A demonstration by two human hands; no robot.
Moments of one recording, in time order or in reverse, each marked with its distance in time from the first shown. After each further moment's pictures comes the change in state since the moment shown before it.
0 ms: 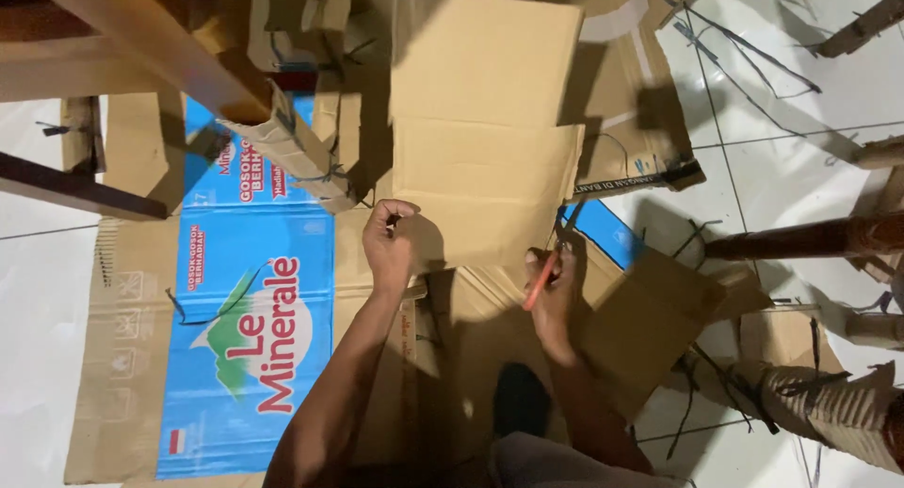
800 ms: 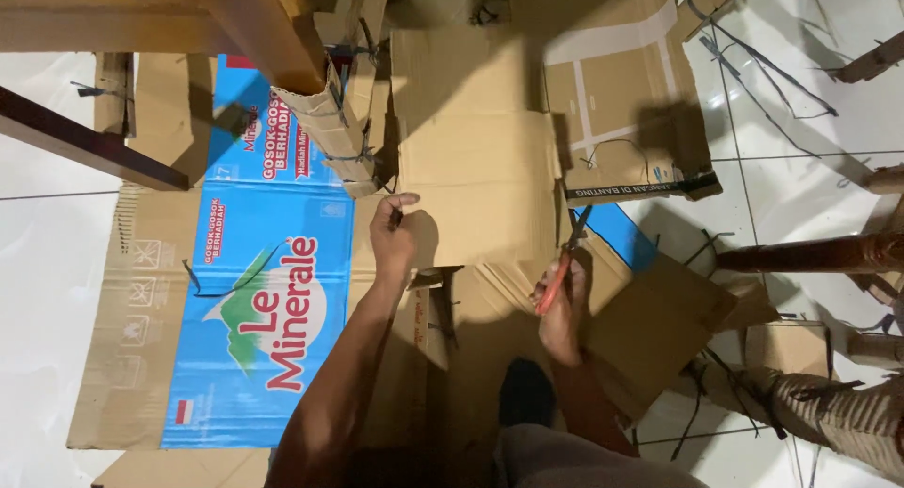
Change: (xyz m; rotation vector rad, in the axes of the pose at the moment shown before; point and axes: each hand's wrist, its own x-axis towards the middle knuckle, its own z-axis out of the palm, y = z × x) left_hand 0.007 -0.042 -0.038 -0.020 0.016 -0.187; right_hand 0.027 0.118 -0.013 0.181 0.012 0.075
